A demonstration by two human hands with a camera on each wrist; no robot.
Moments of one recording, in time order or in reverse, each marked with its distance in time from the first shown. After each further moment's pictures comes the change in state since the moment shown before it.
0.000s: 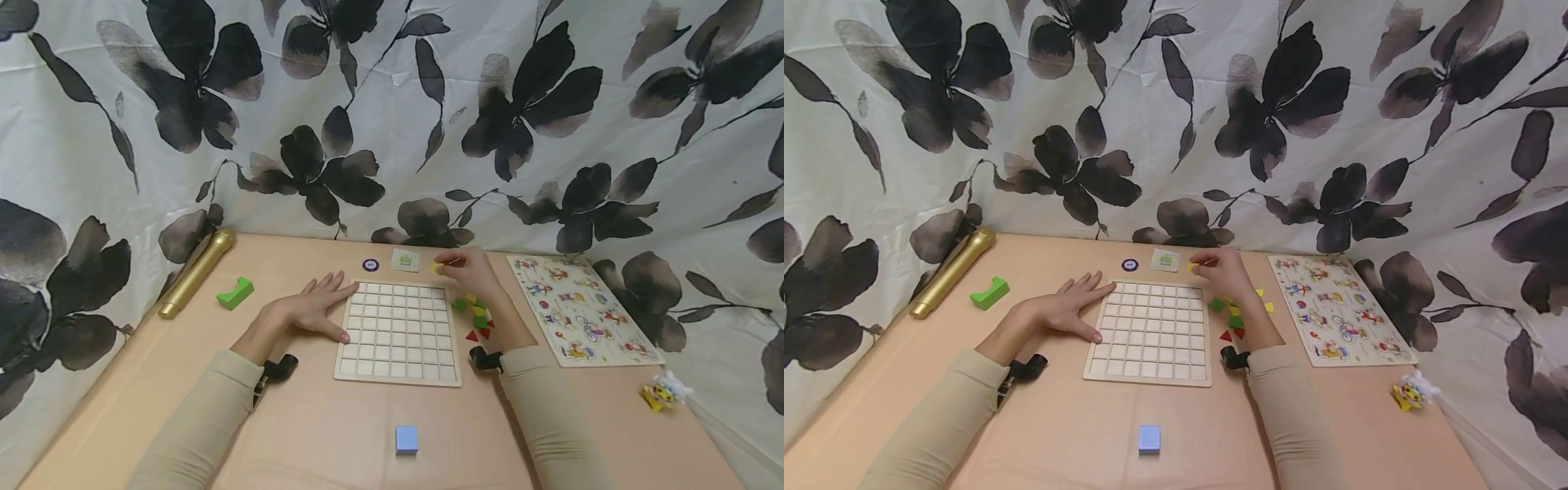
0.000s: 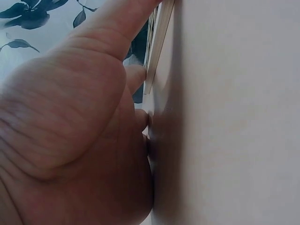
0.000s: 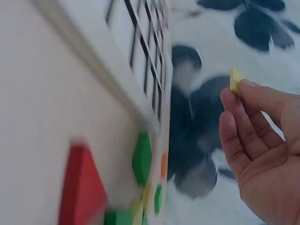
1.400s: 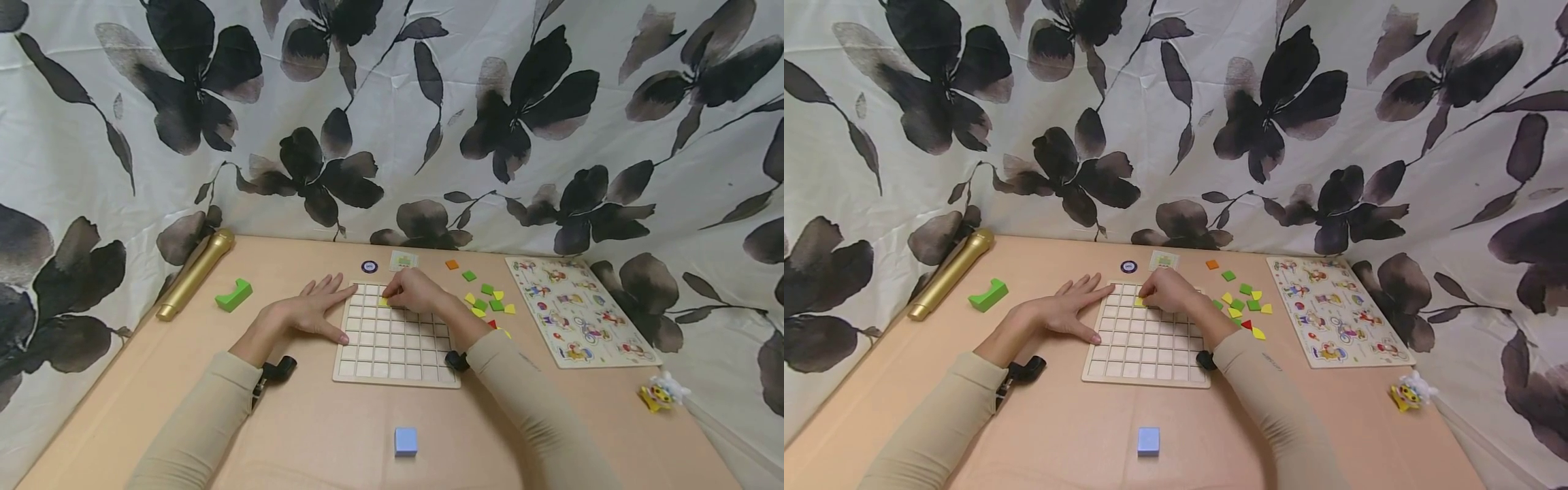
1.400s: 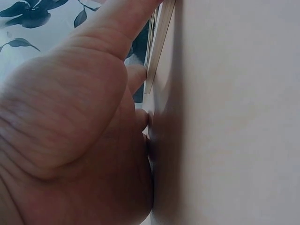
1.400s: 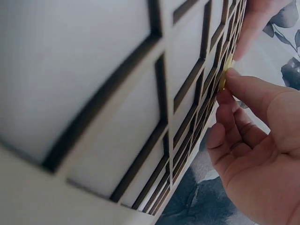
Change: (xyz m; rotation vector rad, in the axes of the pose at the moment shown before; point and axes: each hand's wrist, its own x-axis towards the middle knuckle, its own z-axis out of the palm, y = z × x) left_hand -0.001 0.000 0.001 -0.011 0.008 -0.007; right_hand 0.023 -0.030 0.087 -0.344 -0.443 -0.074
